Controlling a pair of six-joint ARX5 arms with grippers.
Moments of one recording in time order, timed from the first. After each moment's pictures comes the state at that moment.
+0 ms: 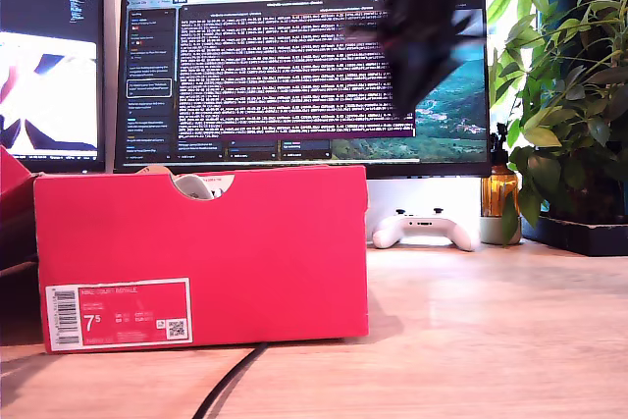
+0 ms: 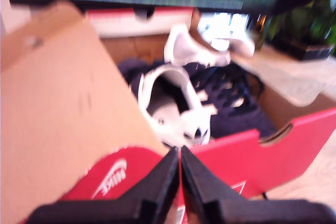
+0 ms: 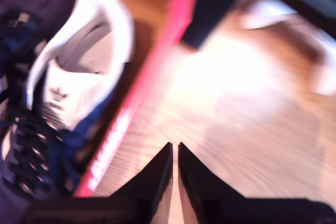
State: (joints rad) left arm -0.77 0.18 0.11 -0.13 -0.31 -0.26; right arm 0.47 1.71 1.57 -0.76 0.10 -0.07
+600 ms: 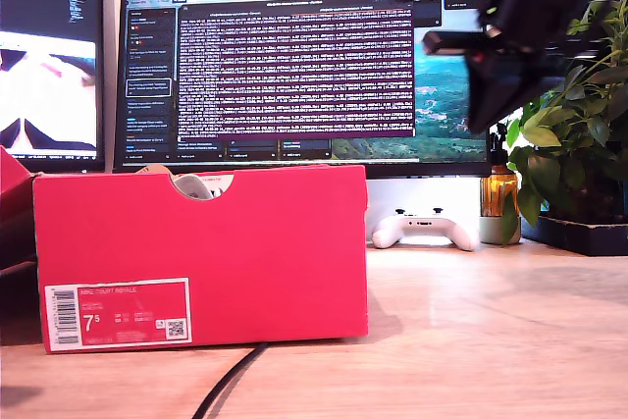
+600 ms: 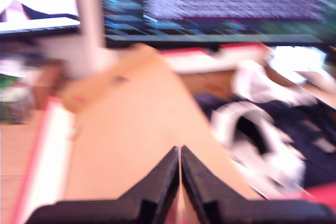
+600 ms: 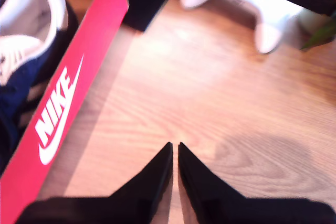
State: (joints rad) left arm -0.51 0.19 0.11 -0.04 -0.34 -0.15; right arm 0.40 1.37 1.00 -0.35 0.12 -0.03
